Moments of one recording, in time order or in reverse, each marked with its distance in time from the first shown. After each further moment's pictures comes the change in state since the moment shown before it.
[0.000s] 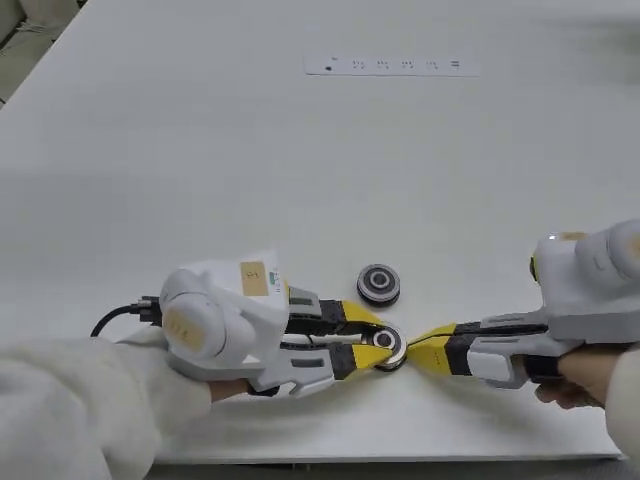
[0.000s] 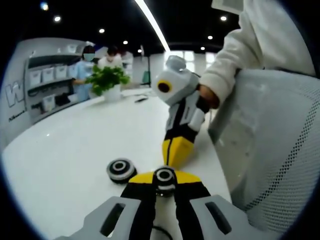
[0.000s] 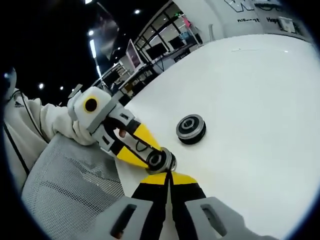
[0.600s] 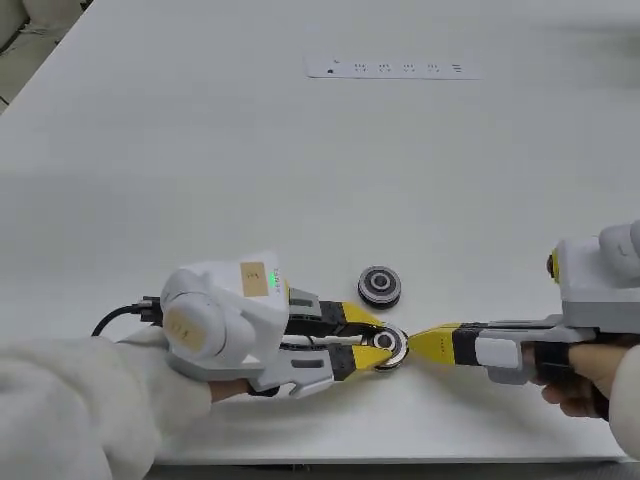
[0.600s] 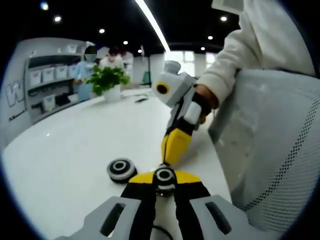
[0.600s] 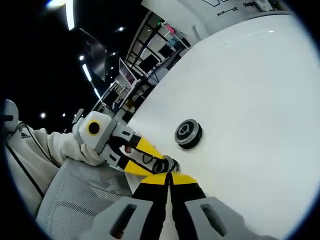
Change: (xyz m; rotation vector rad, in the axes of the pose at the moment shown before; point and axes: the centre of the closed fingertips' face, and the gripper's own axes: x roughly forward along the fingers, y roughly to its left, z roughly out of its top) left arm 0.000 0.001 -0.001 0.000 -0.001 0.001; right arm -0.005 0.009 0.009 0.166 -0.079 0.054
